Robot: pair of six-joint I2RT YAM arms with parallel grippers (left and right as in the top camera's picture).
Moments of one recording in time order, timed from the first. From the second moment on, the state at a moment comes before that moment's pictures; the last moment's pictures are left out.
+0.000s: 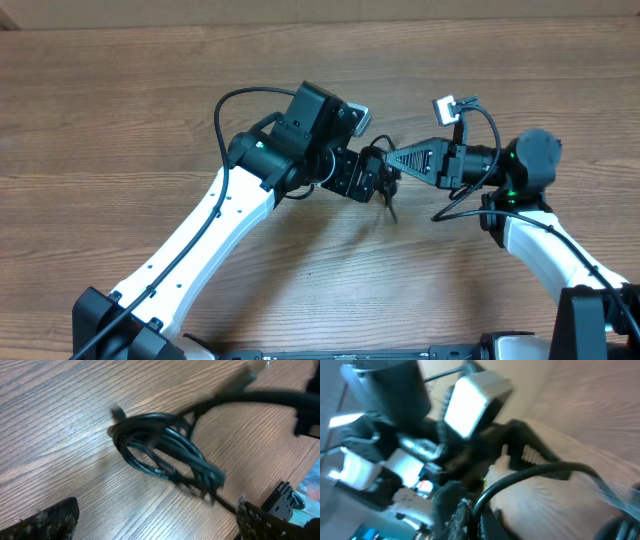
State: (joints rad) left arm -0.58 1.59 1.41 -0.81 0.35 -0.22; right arm 0.04 1.47 0.66 1.06 -1.42 1.24
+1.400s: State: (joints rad) left arm -0.54 1.59 1.41 -0.82 0.48 -0.13; right arm -0.03 1.47 0.66 1.18 -1.16 2.07
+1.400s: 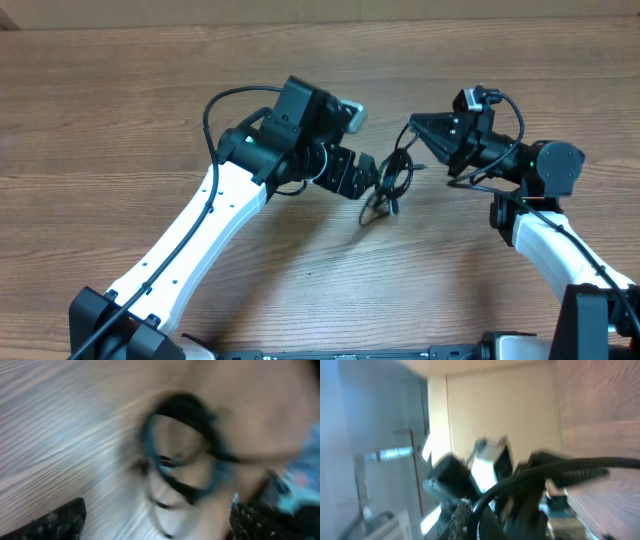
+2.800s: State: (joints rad) left arm -0.58 1.59 1.41 -0.54 0.79 0.21; right arm 0.01 1.47 0.66 1.34 -1.07 2.09
